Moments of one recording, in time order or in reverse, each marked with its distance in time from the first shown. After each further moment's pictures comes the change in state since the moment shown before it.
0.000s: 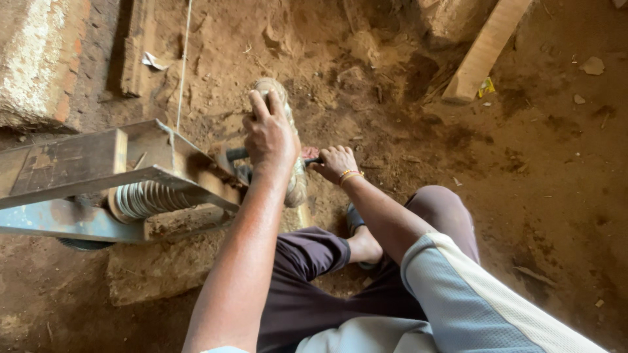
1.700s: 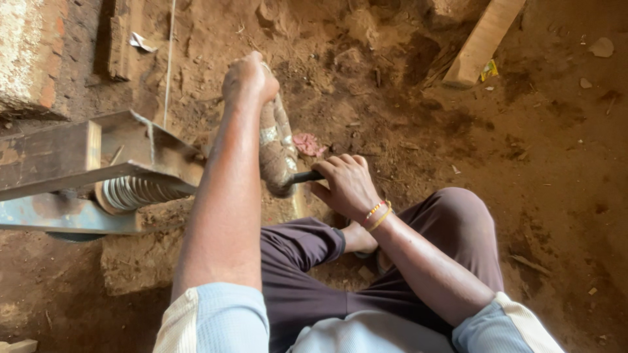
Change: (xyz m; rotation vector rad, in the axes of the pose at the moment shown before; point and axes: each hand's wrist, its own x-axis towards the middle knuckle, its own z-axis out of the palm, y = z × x) left_hand 0.100 -0.008 0.005 -0.134 -0.384 -0.166; right_hand -0.138 -0.068 -0.176 0.204 0.271 -0.255
